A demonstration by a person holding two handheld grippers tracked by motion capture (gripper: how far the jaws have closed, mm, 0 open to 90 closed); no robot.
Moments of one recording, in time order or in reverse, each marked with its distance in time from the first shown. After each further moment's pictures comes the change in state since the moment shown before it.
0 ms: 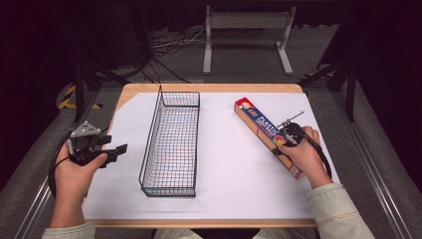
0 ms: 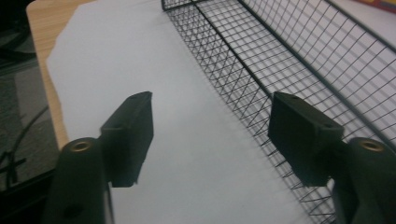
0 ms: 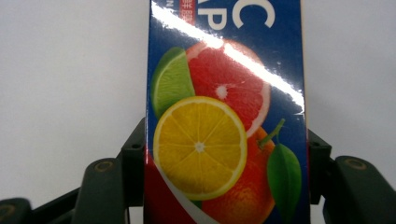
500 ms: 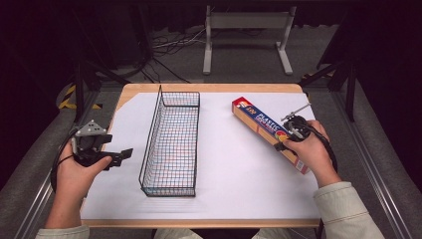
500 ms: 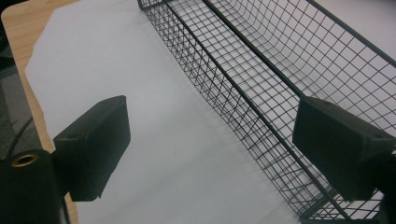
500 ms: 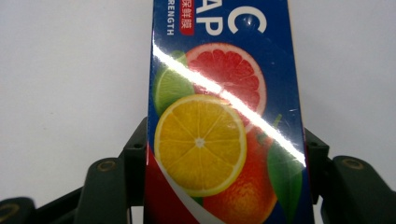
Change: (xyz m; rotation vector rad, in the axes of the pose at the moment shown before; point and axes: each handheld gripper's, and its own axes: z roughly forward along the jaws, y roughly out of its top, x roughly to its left) left arm -0.016 0.012 -0.003 0.057 -0.027 0.076; right arm 0.001 0.010 -0.038 -0.029 0.044 -0.031
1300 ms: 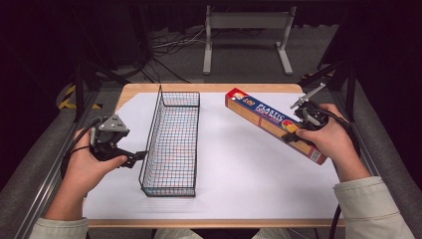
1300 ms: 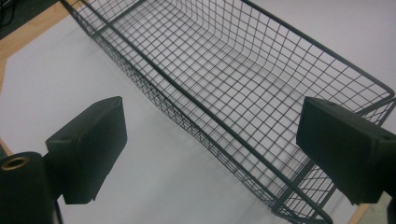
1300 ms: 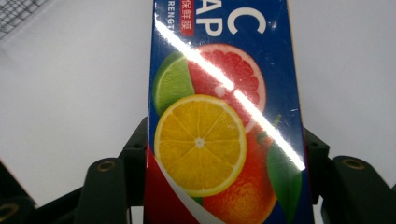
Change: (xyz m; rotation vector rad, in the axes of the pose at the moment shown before) left arm -0.039 0.045 -0.001 0.094 -0.083 0.243; right arm 0.006 0.020 -0.078 -0.016 0.080 -0.165
